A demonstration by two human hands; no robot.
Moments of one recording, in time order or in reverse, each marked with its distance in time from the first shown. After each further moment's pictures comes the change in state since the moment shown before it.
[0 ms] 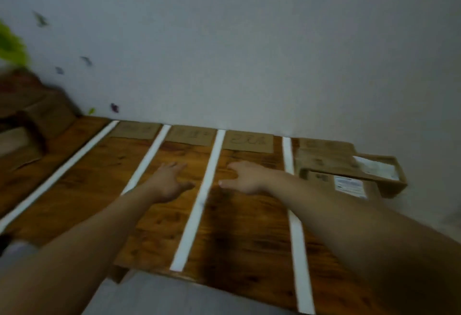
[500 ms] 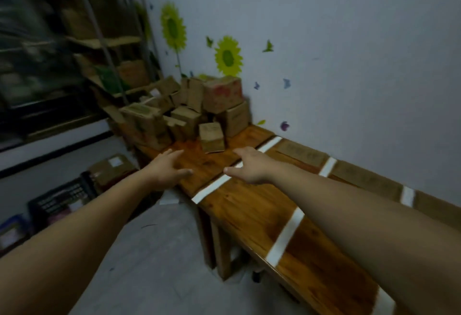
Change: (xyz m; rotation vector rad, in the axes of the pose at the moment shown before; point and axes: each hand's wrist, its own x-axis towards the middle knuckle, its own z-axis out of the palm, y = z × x) left_hand -0.179 -0.415 -0.192 -0.218 0.385 -0.507; right_hand 0.148 -0.468 0.103 -0.247 0.036 -0.527
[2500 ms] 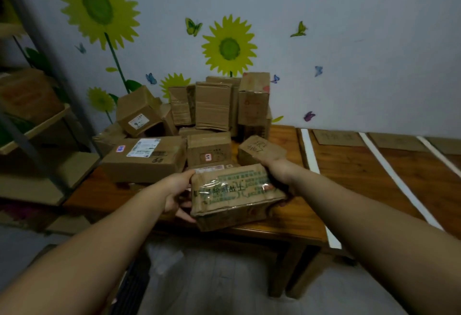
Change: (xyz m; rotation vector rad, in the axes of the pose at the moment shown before) left_hand 0.474 -0.307 -0.180 -0.625 -0.857 -0.188; right_hand 0.439 -0.250 0.071 0.999 0.341 1.070
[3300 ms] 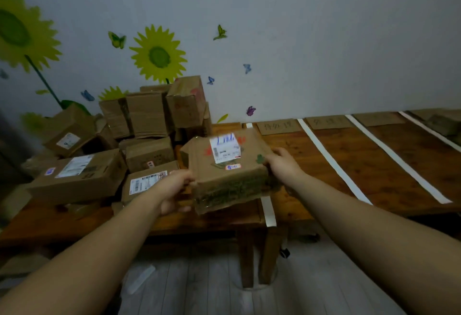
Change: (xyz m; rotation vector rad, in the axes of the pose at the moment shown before) left_hand -0.024 -0.002 0.166 0.068 -0.066 0.231; right_hand -0.038 0.129 -0.138 0.387 0.293 -0.217
